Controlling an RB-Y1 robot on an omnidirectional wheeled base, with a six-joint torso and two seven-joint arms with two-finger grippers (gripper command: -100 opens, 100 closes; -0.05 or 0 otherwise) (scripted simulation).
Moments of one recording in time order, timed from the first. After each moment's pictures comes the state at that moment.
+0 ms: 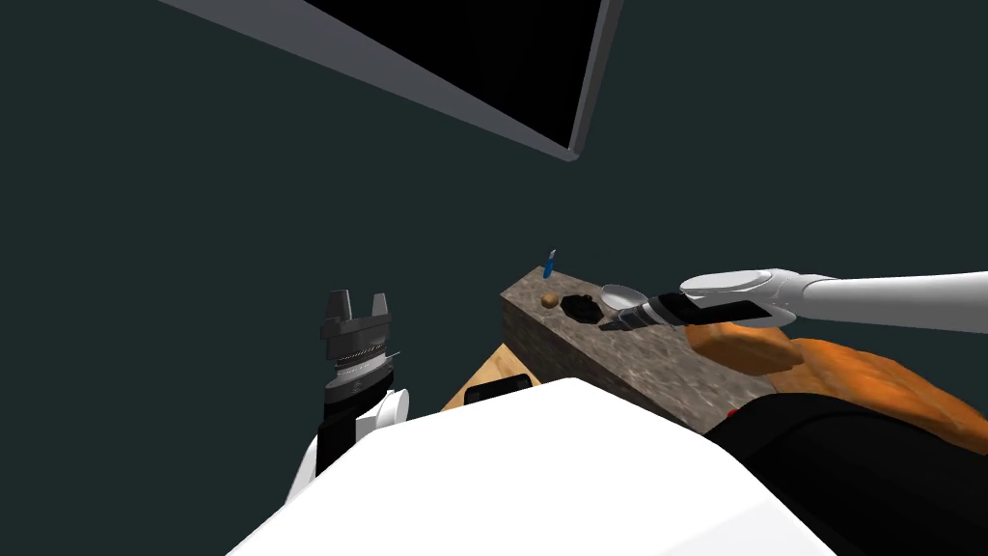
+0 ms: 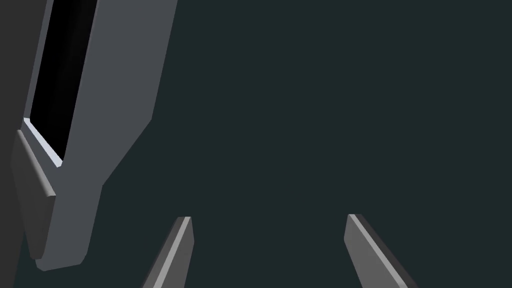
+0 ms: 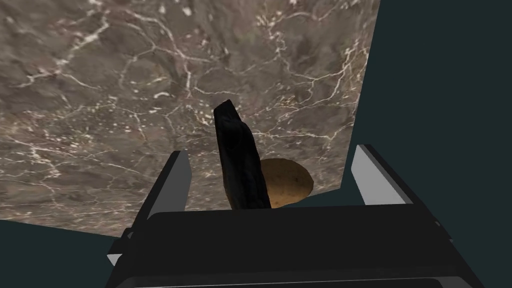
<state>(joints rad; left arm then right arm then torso) 0.55 0.00 0.01 -2.37 -0.12 -0.51 0.11 0.71 -1.89 0.15 -1.50 0.35 -0.71 -0.31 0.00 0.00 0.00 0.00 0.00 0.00</state>
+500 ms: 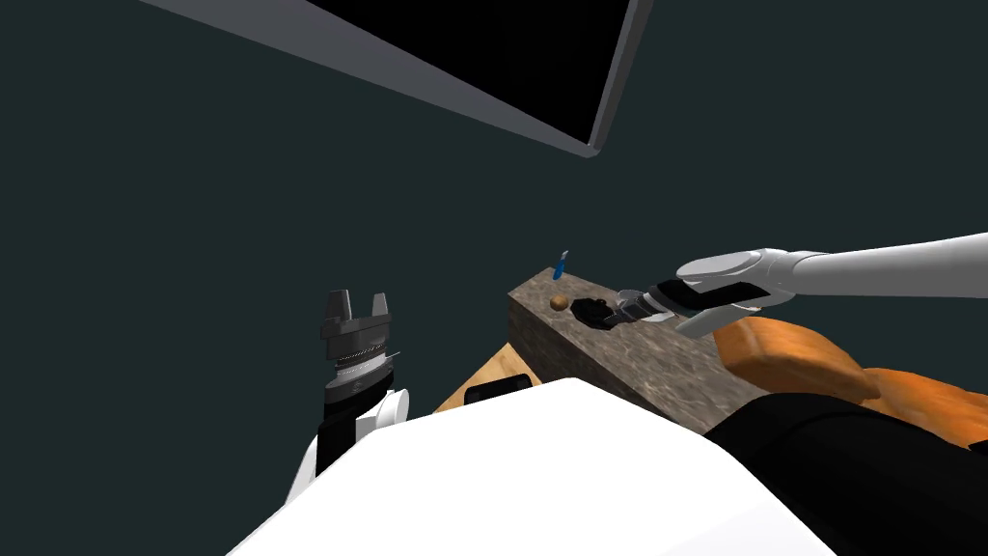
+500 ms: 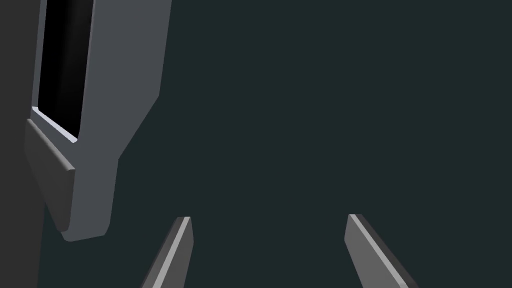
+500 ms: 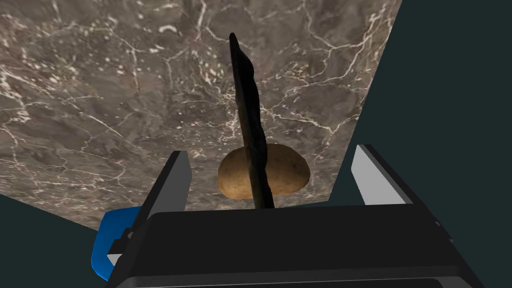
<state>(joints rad) 0.55 0.00 0.01 -2.37 -0.12 -0.51 0.11 0.71 -2.02 0.15 -1.46 0.36 -0.74 -0.32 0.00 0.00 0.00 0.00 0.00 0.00</state>
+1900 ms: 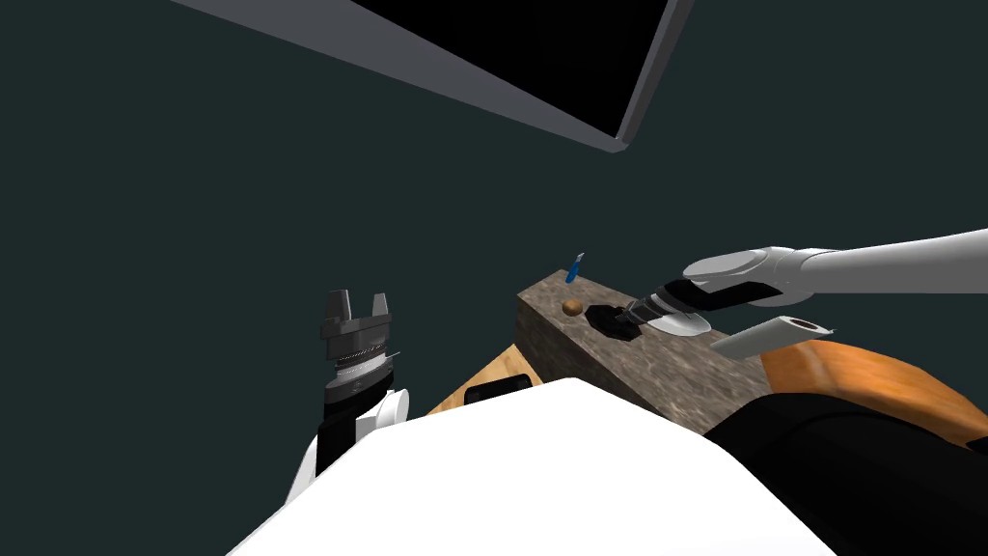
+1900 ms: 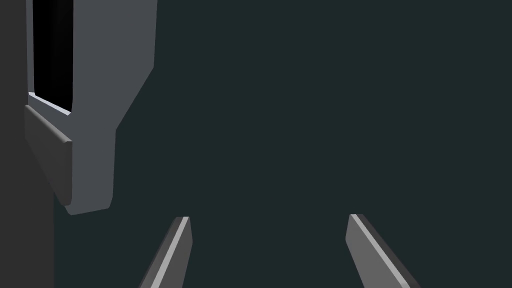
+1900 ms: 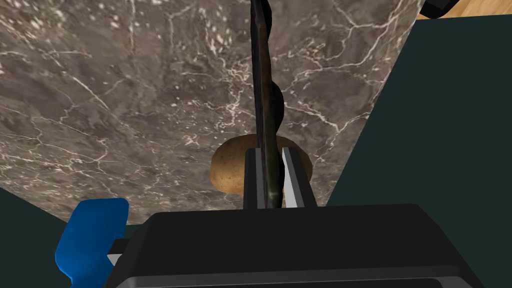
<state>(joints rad) 0.55 0.00 0.01 -2.37 -0.12 -0.51 0.11 0.70 -2.05 0.21 -1.43 0.36 -0.73 -0.29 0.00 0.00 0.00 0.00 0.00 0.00</state>
